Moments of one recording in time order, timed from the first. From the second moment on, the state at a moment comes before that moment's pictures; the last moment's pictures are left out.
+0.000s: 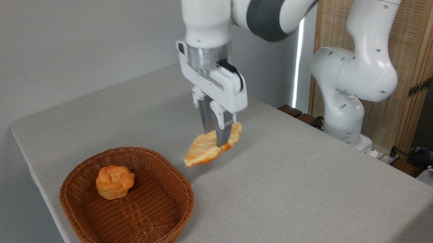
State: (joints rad) arm -0.06 -0.32 0.00 -2.22 -0.10 1.88 0.81
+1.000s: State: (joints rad) arm -0.06 0.17 0.00 -1.67 -0.16 1.95 0.78
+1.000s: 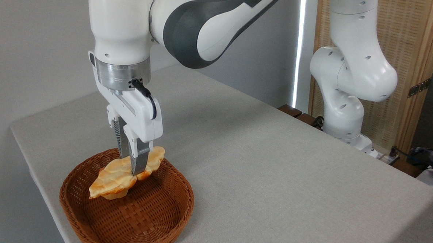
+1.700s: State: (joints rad) arm -0.04 0.17 0.00 -1.67 -0.11 1.95 0.78
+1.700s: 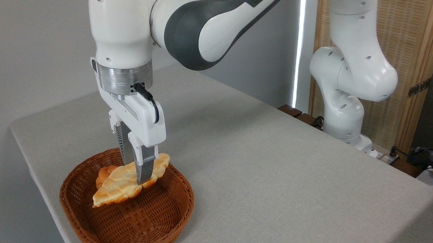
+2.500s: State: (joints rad) arm -0.04 0.13 -0.01 -1.65 -0.11 1.89 0.78
